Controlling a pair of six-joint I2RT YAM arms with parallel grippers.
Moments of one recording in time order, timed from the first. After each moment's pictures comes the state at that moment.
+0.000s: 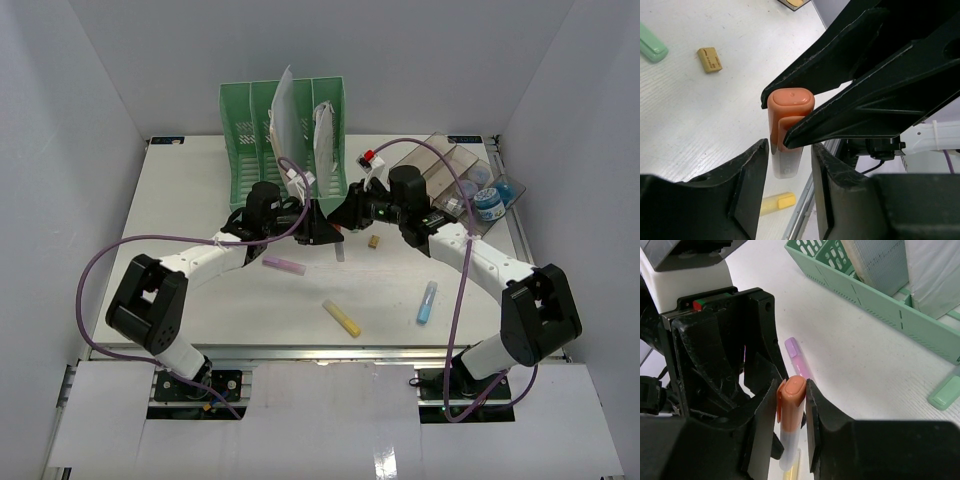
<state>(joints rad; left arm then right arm) -0.53 1.57 0.94 0.28 0.71 -0.61 0.55 1.48 1.04 0.09 -0.54 0.32</state>
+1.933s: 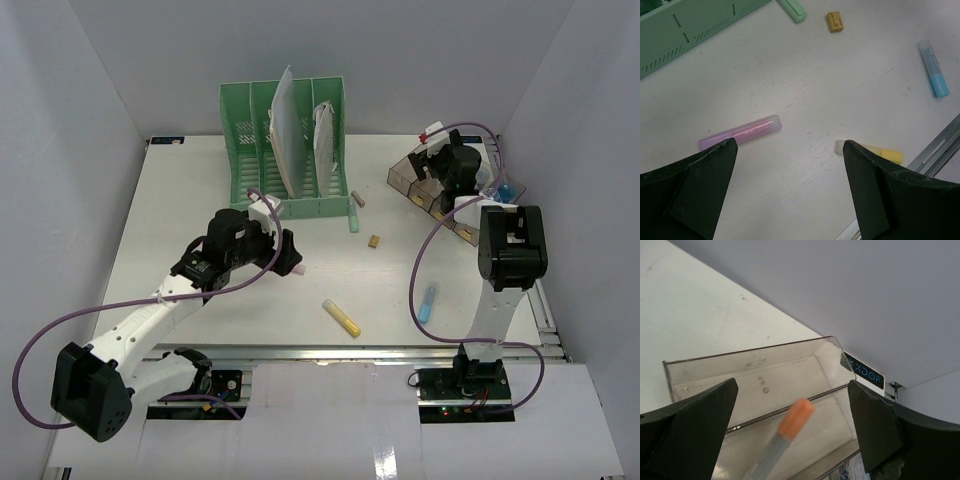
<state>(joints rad) -0.51 1.06 0.76 -0.19 0.25 -0.11 0.05 1.99 1.21 0.67 -0.21 -0.51</state>
